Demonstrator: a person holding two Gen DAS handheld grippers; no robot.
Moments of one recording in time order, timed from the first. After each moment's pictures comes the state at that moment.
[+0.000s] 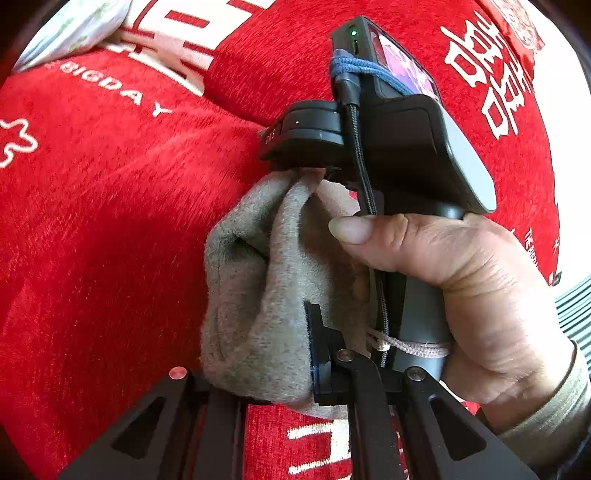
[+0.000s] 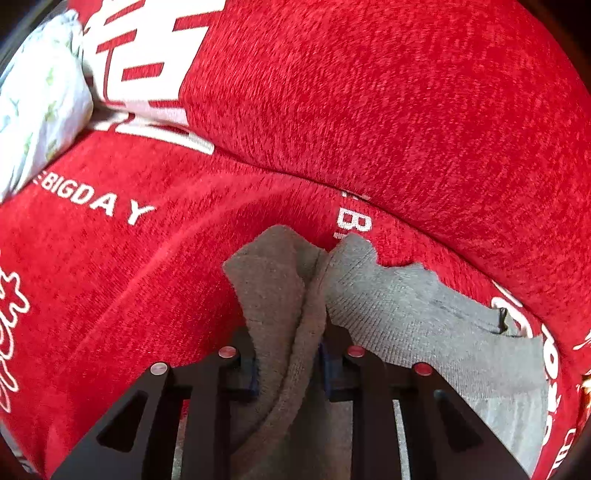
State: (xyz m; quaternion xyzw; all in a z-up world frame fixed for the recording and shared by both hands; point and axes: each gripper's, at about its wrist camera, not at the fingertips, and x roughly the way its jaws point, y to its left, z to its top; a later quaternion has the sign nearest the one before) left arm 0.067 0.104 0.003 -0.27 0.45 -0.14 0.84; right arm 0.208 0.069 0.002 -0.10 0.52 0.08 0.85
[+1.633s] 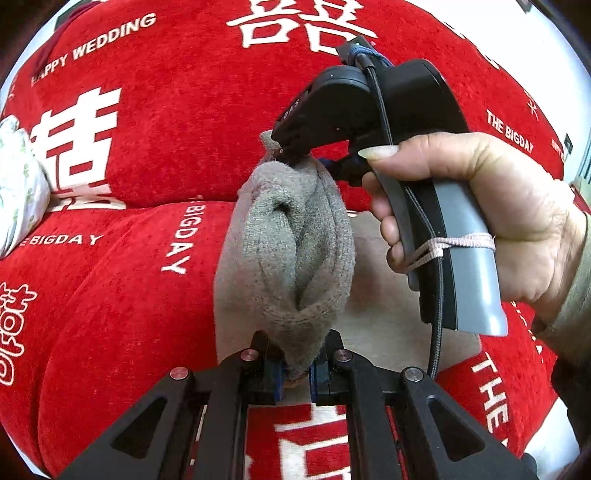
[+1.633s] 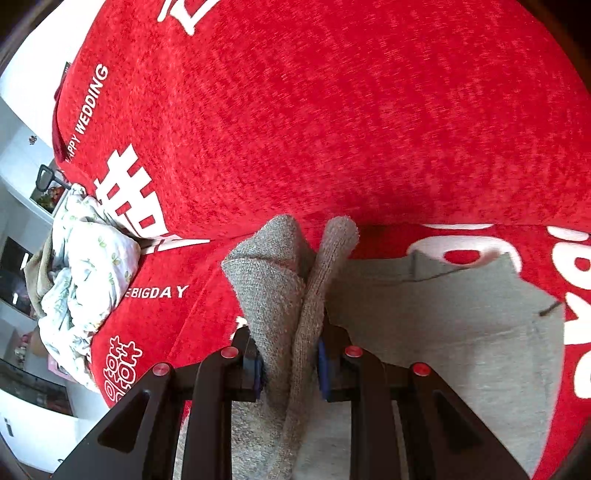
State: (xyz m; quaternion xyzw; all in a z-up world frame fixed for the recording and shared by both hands) left arm 0.014 -0.065 0.088 -0.02 0.39 -0.15 0.91; right arm 0.180 -0.167 0.076 0.20 0.50 0.15 0.83
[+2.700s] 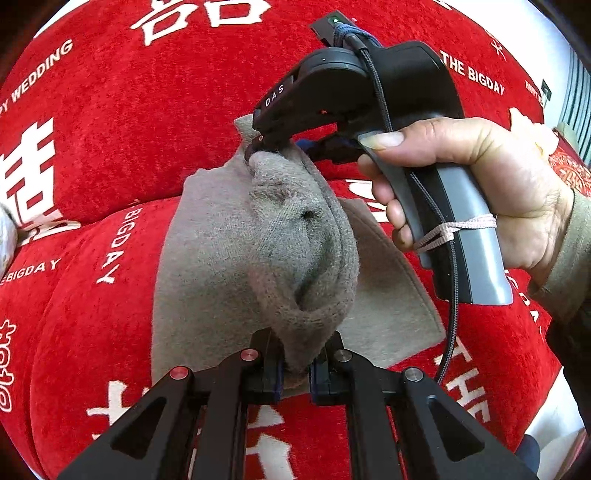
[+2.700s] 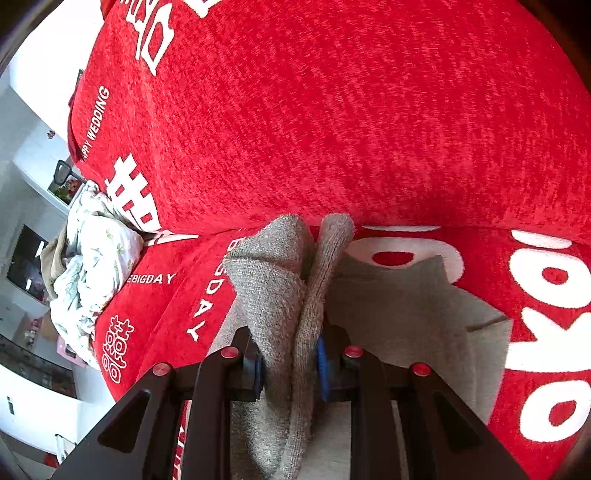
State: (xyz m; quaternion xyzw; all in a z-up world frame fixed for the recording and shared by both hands) left arm 0.016 -0.167 0.075 0.06 0.42 -0.19 0.89; right arm 0.166 -0.270 0.061 0.20 0.49 0.20 0.83
